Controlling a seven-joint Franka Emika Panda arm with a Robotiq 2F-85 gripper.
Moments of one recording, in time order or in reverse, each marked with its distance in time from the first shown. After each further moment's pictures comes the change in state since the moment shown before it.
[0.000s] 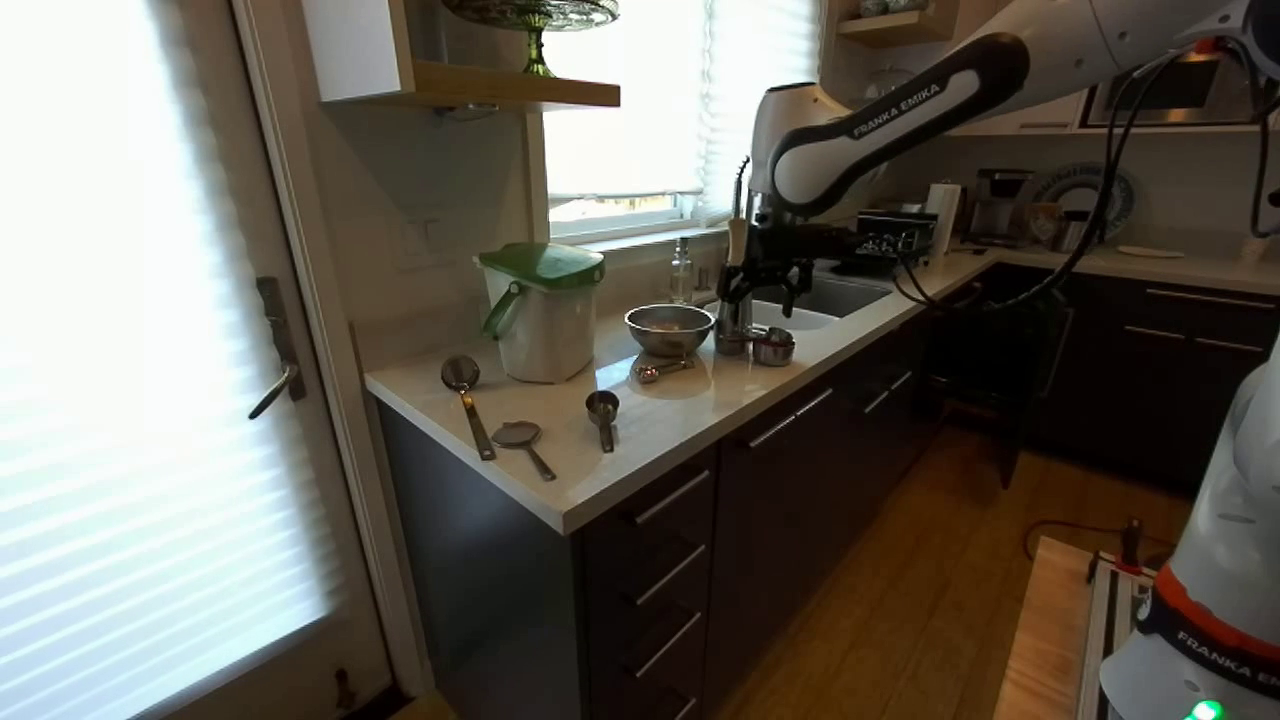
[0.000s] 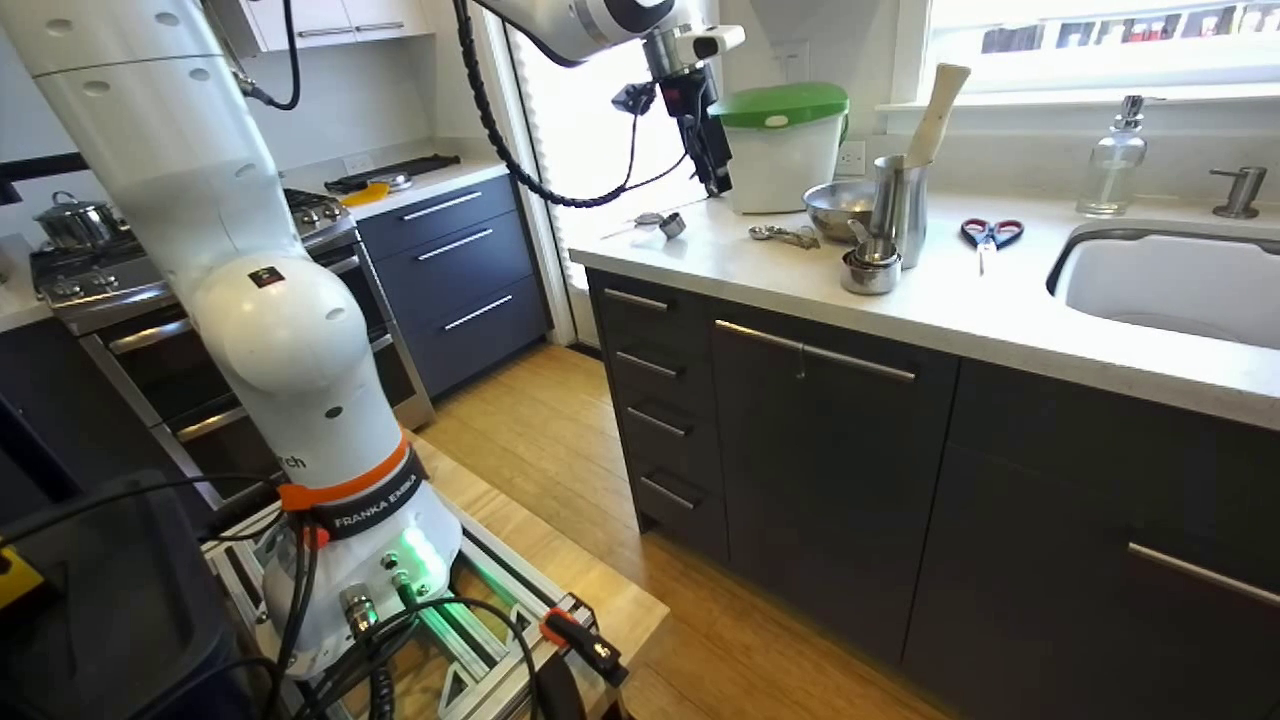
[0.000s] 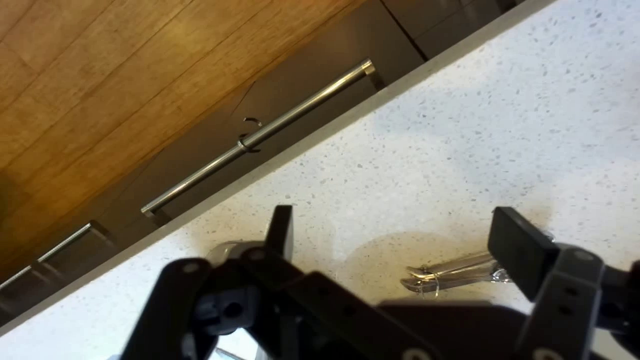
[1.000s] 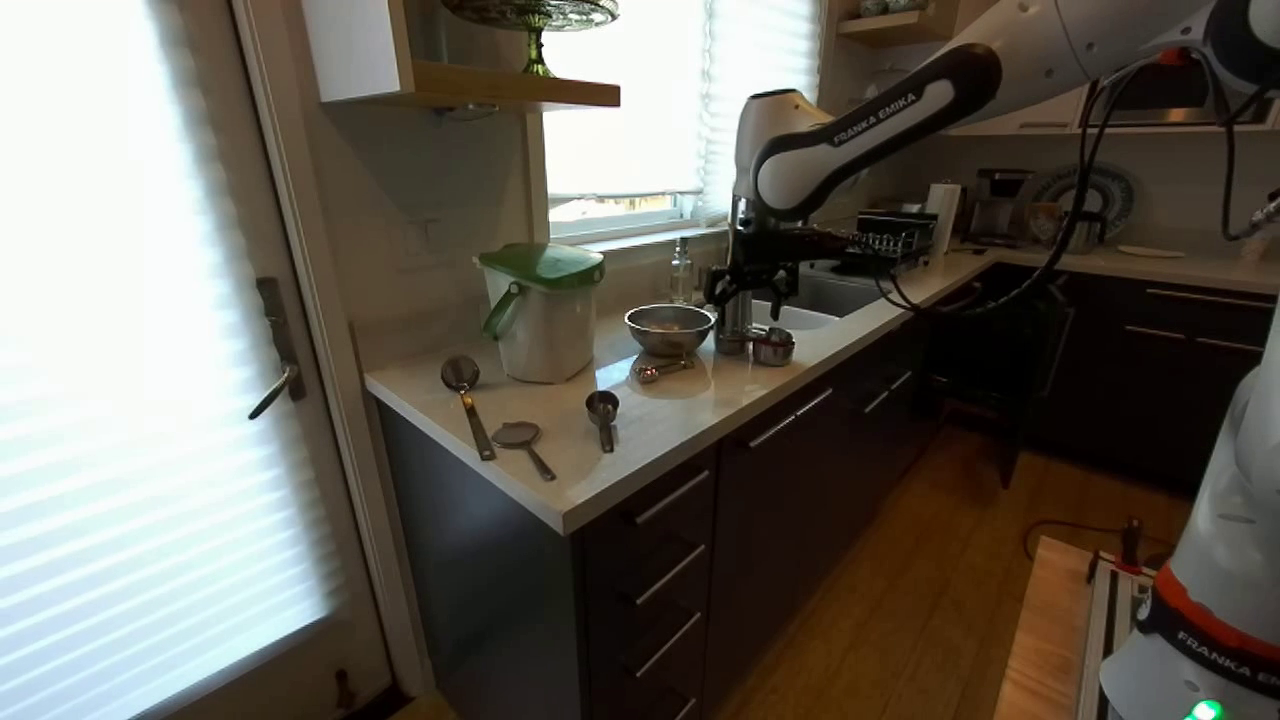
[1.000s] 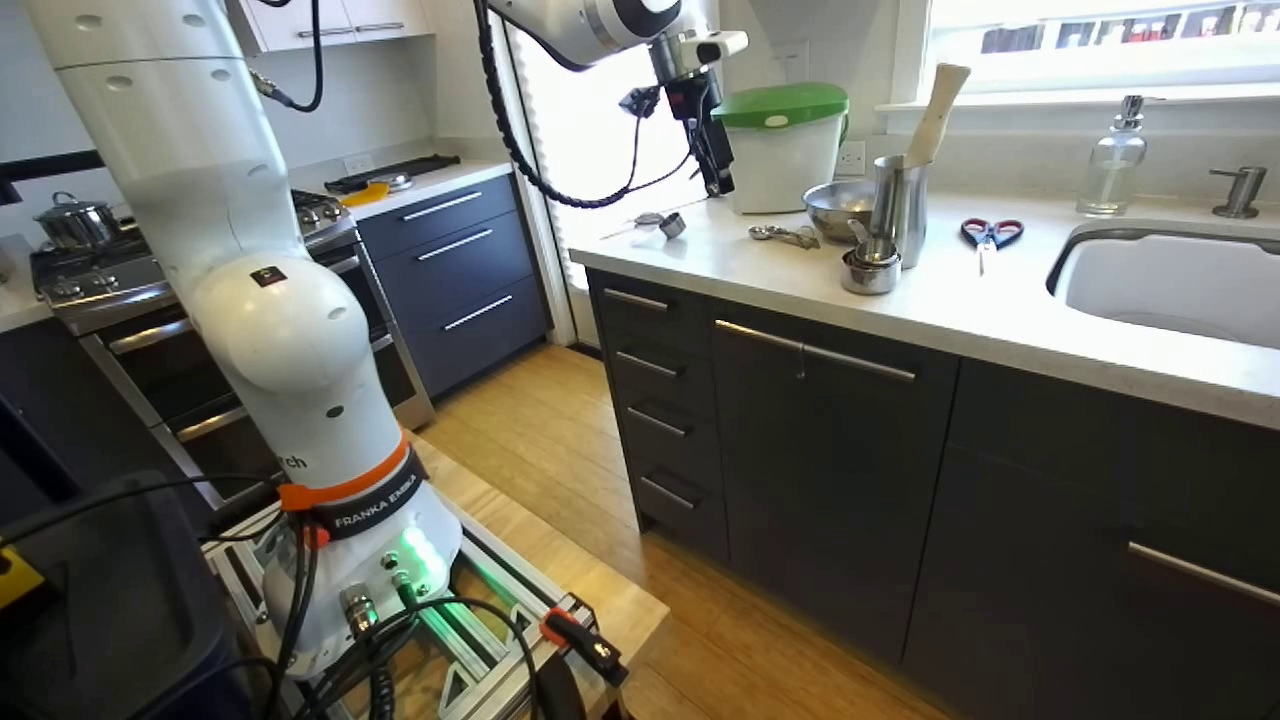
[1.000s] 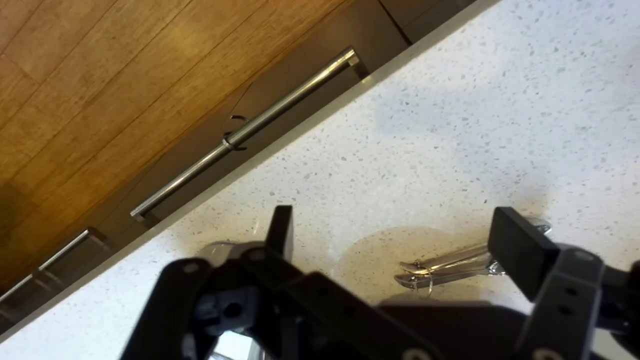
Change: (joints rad) arm 0.016 0.066 0.001 0.065 -0.007 -0.006 0.063
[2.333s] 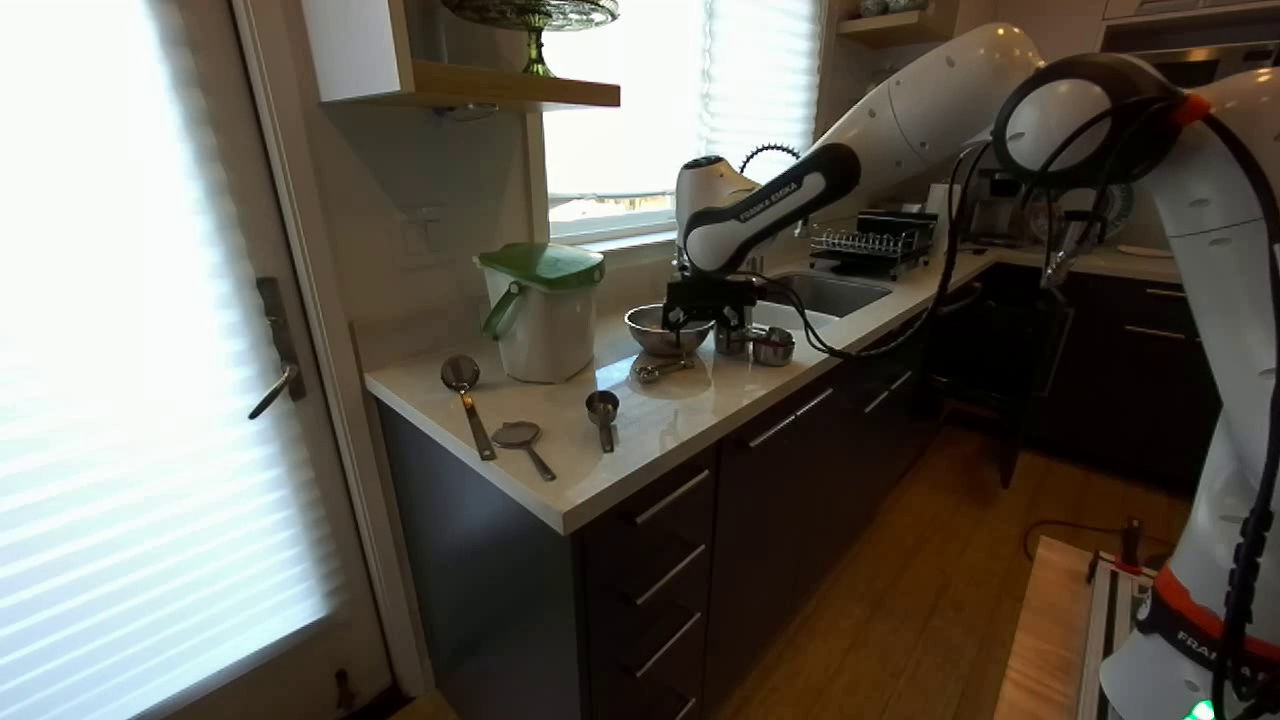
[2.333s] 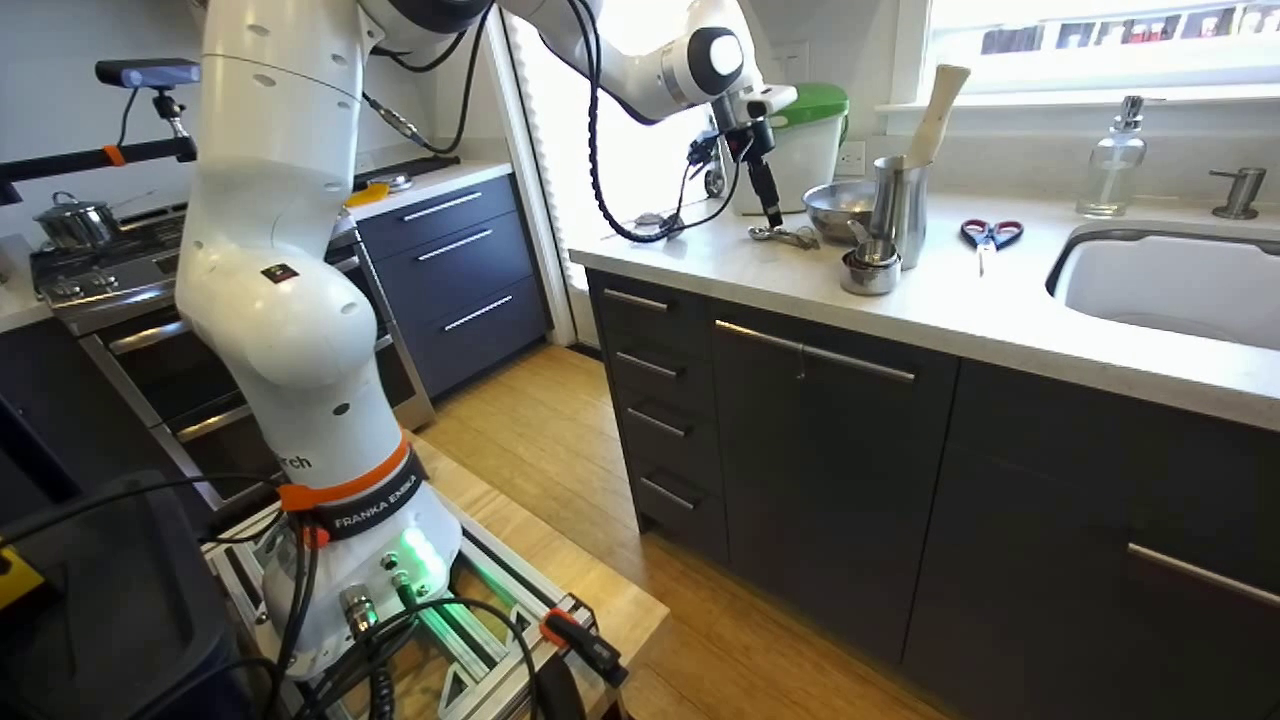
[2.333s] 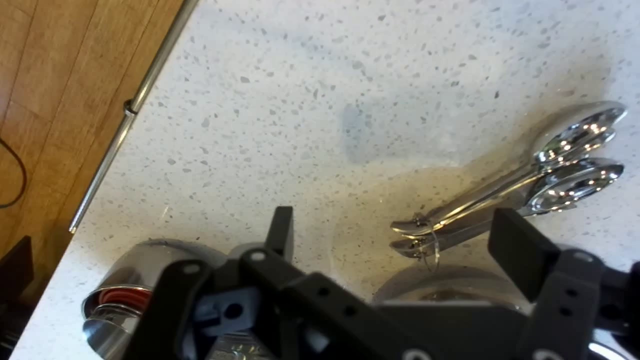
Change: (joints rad) arm 0.077 0.425 -0.111 0.386 -0.023 0.035 0.262
